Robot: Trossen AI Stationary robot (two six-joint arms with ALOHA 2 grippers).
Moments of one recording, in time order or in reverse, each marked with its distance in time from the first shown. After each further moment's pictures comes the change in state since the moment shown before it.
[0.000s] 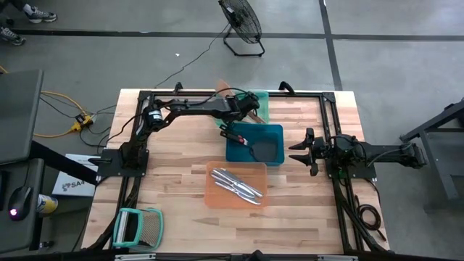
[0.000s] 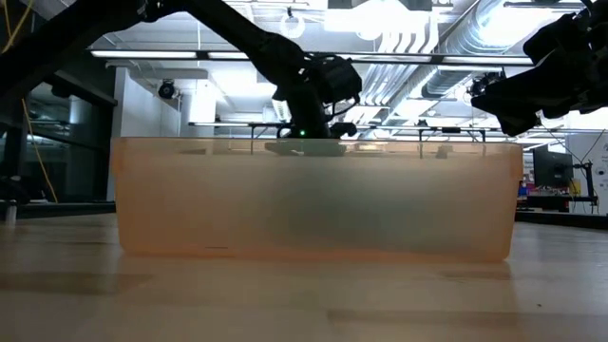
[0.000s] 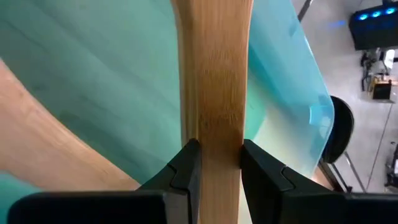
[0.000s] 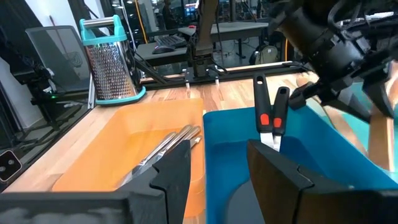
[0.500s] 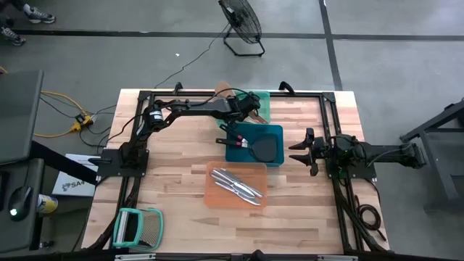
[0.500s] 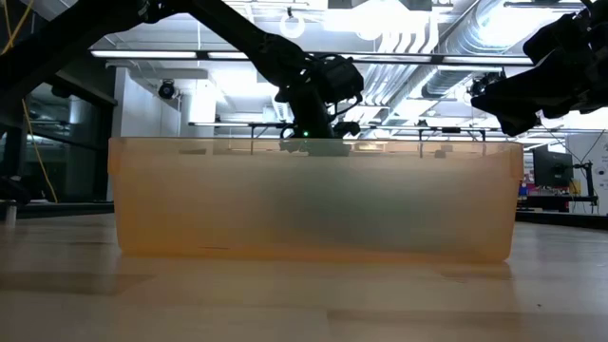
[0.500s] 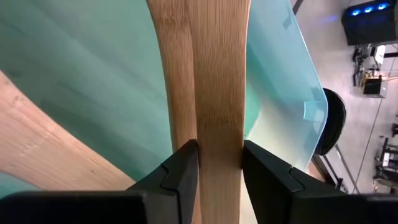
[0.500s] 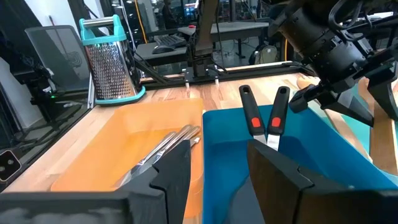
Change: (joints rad) left arm -0.001 0.015 0.002 0.040 0.012 0.002; right arm 0.000 0.000 0.000 -0.001 0.001 0.000
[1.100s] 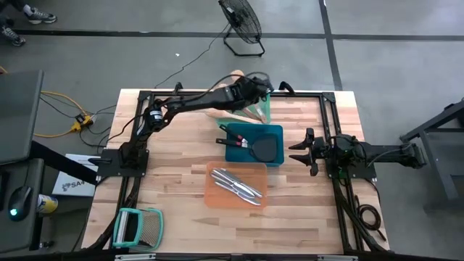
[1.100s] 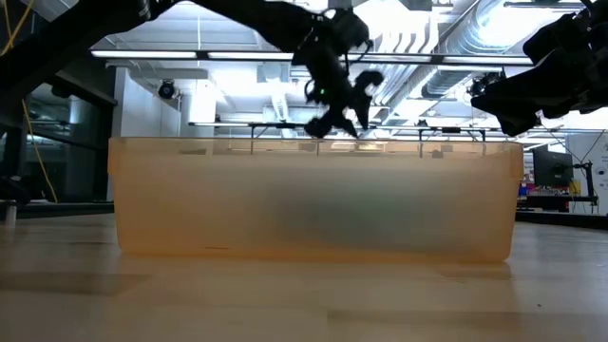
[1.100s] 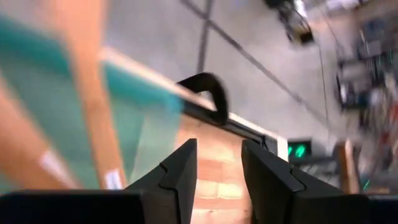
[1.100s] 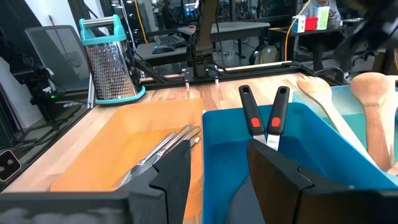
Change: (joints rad) left arm 0.000 0.003 0.274 0.002 -0.027 0.432; right arm 0.000 0.000 0.000 0.000 0.000 0.000
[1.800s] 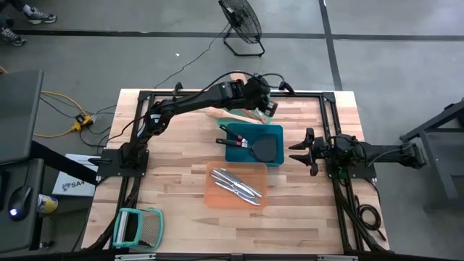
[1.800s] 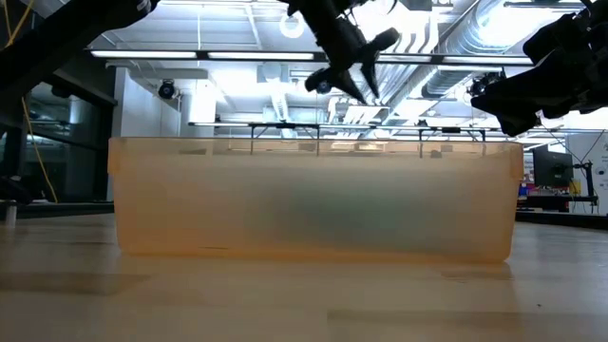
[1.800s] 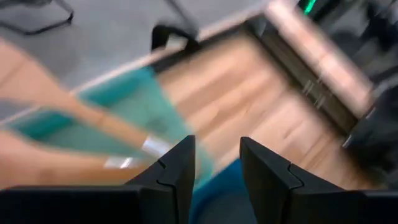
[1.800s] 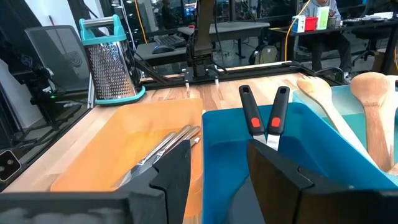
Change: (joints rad) left arm -0.066 -0.001 0.297 -0.402 0.175 0.808; right arm 0.000 0.000 0.000 0.000 0.000 0.000
